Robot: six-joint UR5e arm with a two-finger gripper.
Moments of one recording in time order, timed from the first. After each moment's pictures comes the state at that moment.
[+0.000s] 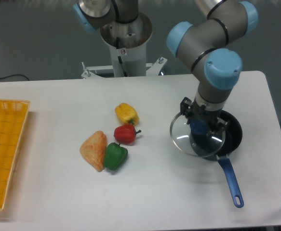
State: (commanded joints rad) arm 2.60 -1.93 -1.46 -1.32 1.57 1.19
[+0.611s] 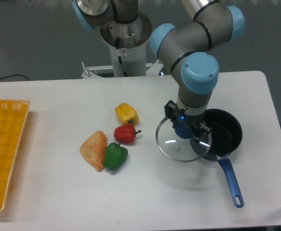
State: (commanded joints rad) arm 2.57 -1.93 -1.47 -1.31 1.57 1.19
